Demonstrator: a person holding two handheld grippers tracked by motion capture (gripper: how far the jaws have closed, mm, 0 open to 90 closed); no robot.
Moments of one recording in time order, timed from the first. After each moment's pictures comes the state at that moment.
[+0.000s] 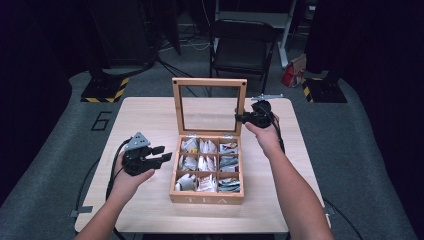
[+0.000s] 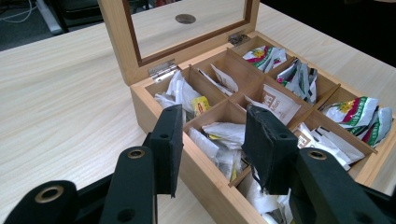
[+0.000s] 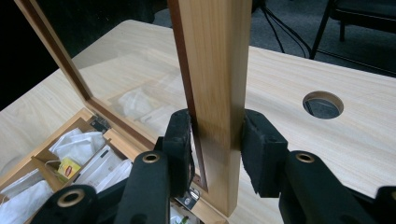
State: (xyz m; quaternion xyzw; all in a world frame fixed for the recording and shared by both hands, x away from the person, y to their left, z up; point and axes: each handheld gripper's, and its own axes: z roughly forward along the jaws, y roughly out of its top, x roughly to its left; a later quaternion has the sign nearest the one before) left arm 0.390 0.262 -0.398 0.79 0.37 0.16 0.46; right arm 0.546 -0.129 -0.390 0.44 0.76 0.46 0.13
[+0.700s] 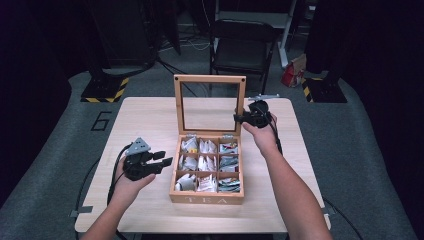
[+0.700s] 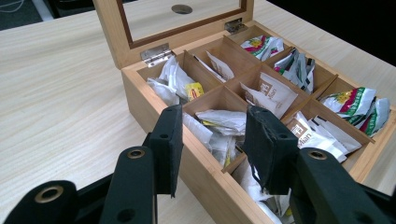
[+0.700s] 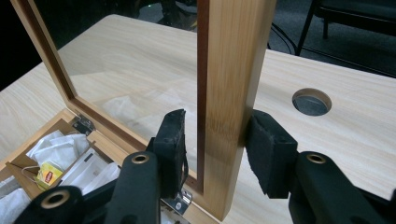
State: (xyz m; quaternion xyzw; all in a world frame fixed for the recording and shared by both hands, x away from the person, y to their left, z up) left arm 0.384 0.262 -0.414 0.79 0.38 0.15 0.46; right arm 0.547 -0.121 -0.393 0.46 0.76 0.44 0.15
